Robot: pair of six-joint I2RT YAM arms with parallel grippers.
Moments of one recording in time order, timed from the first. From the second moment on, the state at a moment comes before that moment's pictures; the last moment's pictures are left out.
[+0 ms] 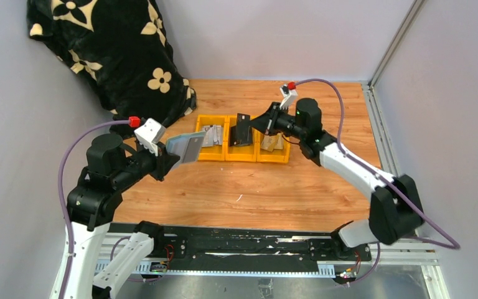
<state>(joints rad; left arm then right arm) -0.25 0.68 1.18 -0.89 0.37 0.08 0.51 1.35 0.95 0.30 -0.47 0.65</state>
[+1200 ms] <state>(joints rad) -0.25 0.65 1.38 -0.95 0.86 0.01 0.57 1.55 1.31 -0.01 -0.18 0.33</state>
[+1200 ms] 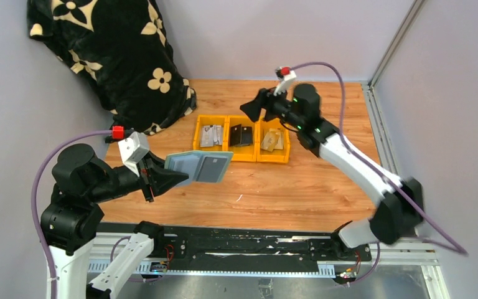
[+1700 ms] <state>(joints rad) -0.25 0.65 1.37 -0.75 1.00 -0.22 0.89 0.93 0.81 0.54 -0.62 0.46</state>
